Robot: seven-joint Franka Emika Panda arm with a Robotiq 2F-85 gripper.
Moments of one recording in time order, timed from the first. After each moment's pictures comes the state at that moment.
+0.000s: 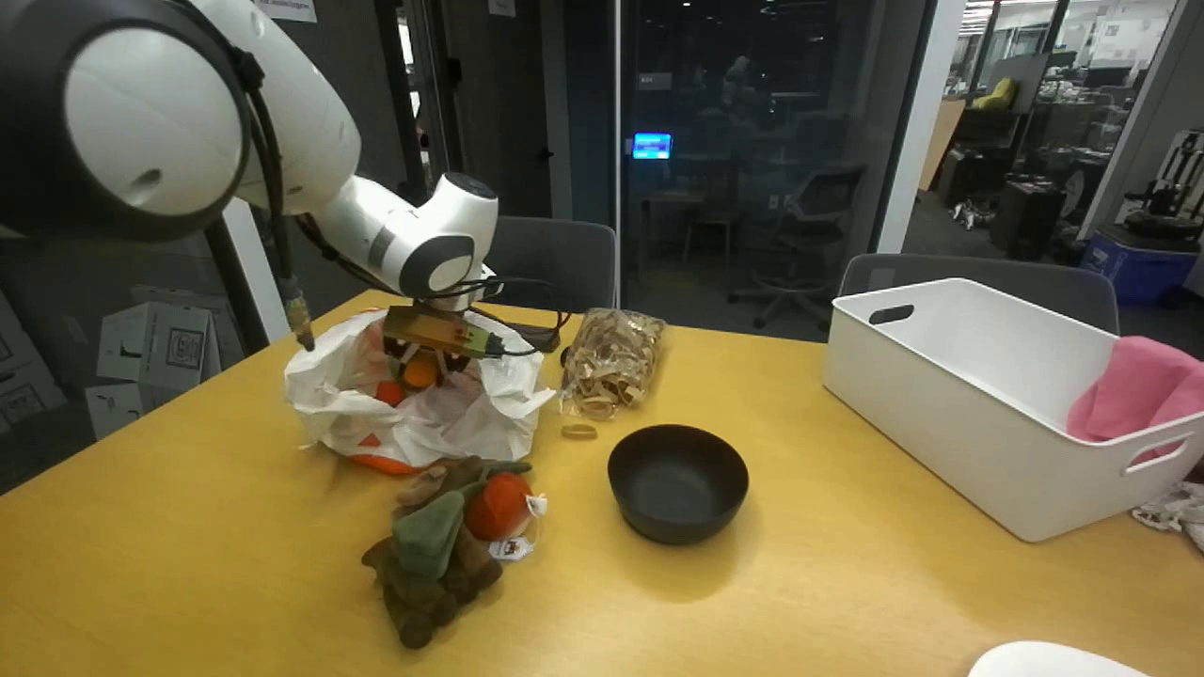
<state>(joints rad) -0.07 0.50 0.28 -1.78 0.37 2.31 -0.54</state>
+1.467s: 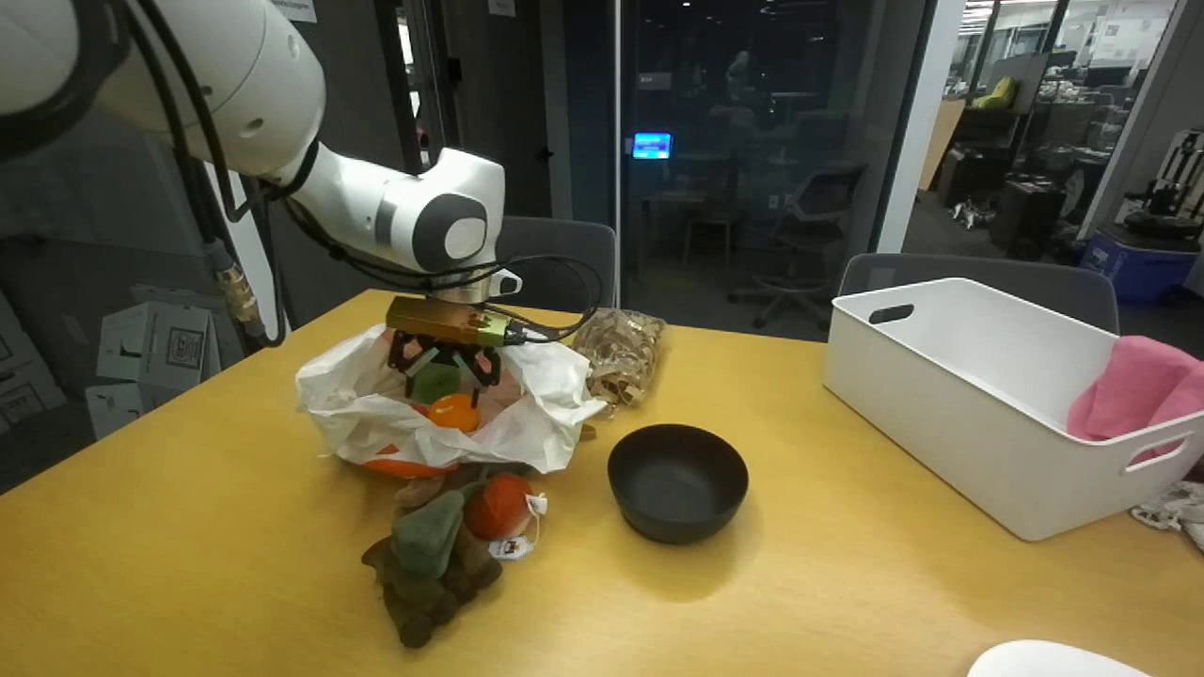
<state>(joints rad) -0.01 0.34 0.13 -1.89 0.16 2.10 -0.41</state>
